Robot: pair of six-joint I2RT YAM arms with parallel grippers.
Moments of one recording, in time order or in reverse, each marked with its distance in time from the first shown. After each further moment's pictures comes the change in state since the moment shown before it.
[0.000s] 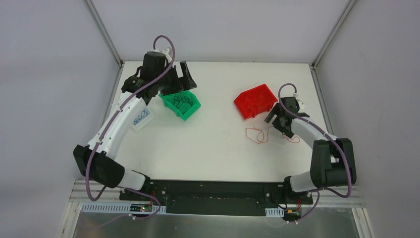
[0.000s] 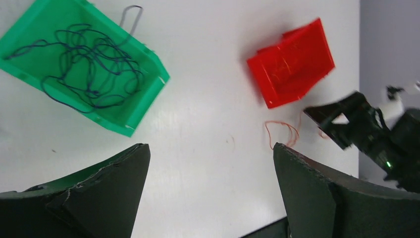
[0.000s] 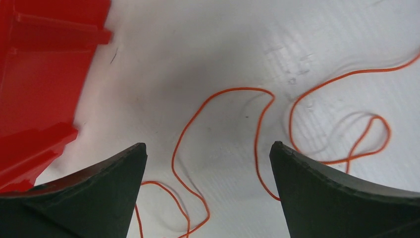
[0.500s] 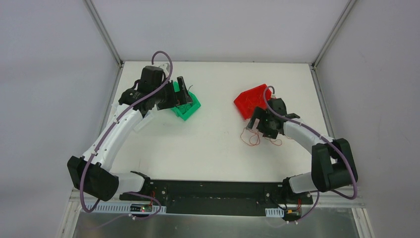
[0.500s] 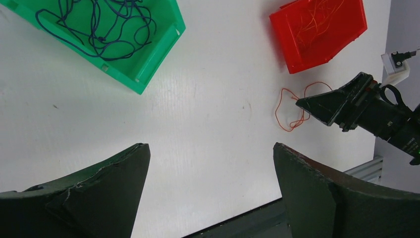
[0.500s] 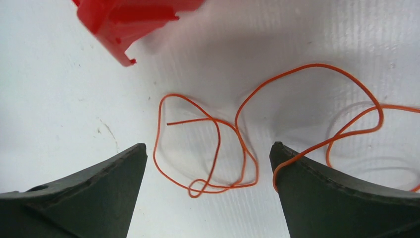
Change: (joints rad) left arm -0.035 -0.177 -0.218 -0.016 0.046 0.003; right arm 0.146 0.004 -0.006 0.019 -0.364 -0.050
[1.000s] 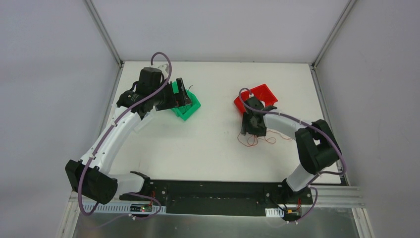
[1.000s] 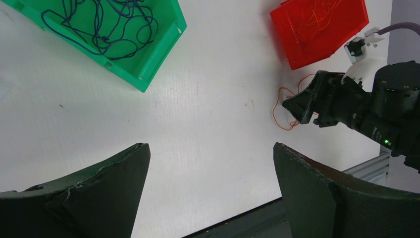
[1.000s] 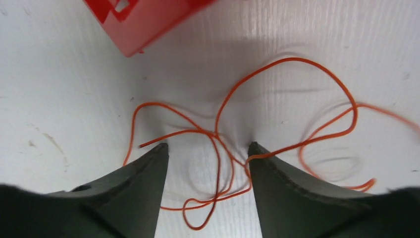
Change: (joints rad) left arm 0.000 -0.030 -0.023 -0.011 0.000 0.026; right arm 0.237 0.211 0.186 -0.186 0.262 -0.077
